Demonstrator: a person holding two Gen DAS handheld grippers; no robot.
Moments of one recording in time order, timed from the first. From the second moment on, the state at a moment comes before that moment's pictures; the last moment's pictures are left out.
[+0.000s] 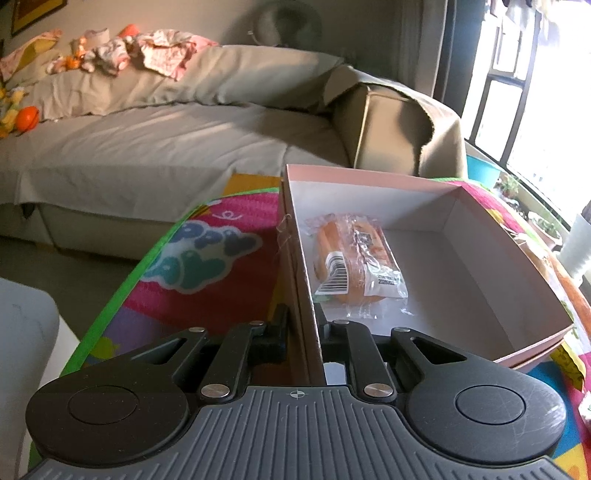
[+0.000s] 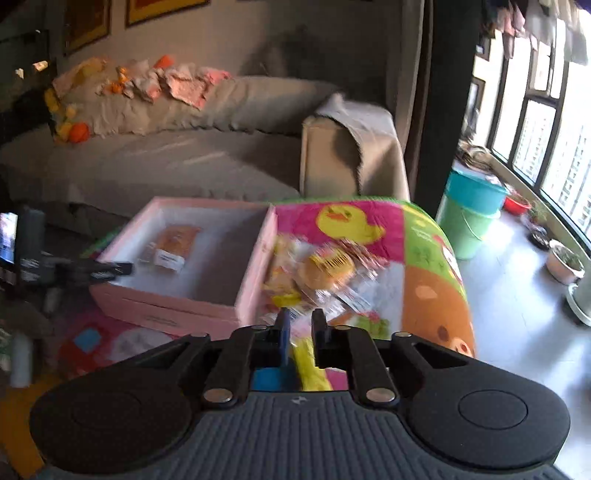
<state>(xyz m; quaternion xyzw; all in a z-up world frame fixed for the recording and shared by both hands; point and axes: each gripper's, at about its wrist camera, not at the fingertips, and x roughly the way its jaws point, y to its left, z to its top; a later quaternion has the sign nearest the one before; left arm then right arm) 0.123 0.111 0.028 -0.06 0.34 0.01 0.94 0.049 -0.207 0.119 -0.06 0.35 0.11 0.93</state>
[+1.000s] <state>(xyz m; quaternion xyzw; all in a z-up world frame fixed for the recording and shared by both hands) 0.124 0.110 0.027 -0.07 0.35 0.01 0.94 0.128 -0.133 0.183 0.06 0.28 0.22 0.93</state>
